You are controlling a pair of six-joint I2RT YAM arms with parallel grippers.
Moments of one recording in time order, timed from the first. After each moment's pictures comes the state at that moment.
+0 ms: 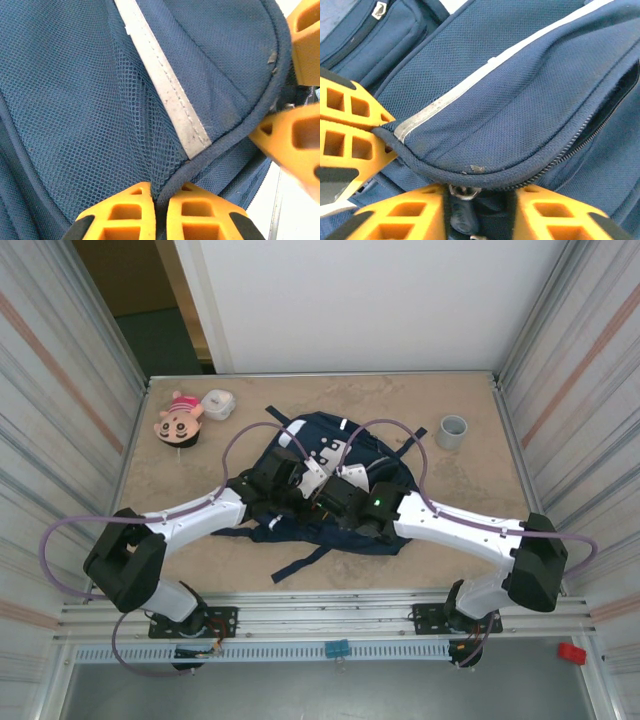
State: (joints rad) left arm -0.72 1.48 0.89 -0.21 0.49 0.06; right arm 1.07 1.43 1.15 -0.91 0.49 0.78
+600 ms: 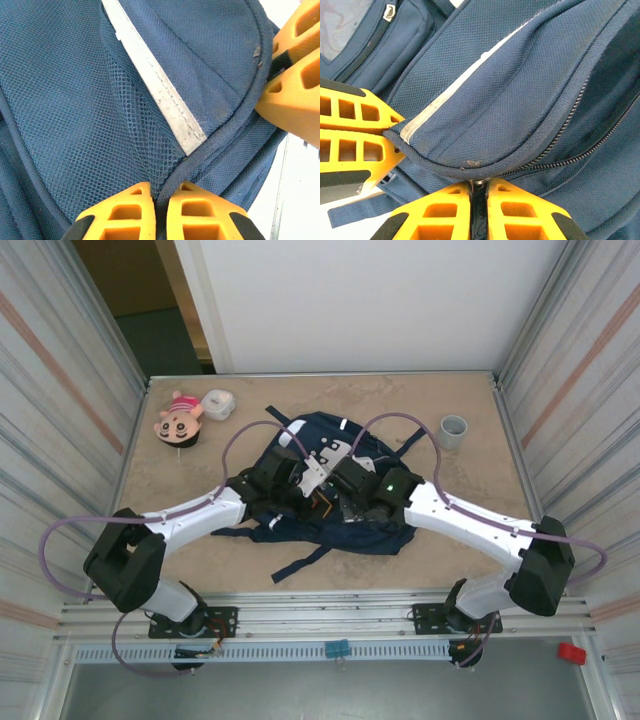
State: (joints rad) left arm -0.71 1.48 0.90 -0.21 0.49 0.06; right arm 0.95 1.40 1.18 -0.93 0.28 0.77
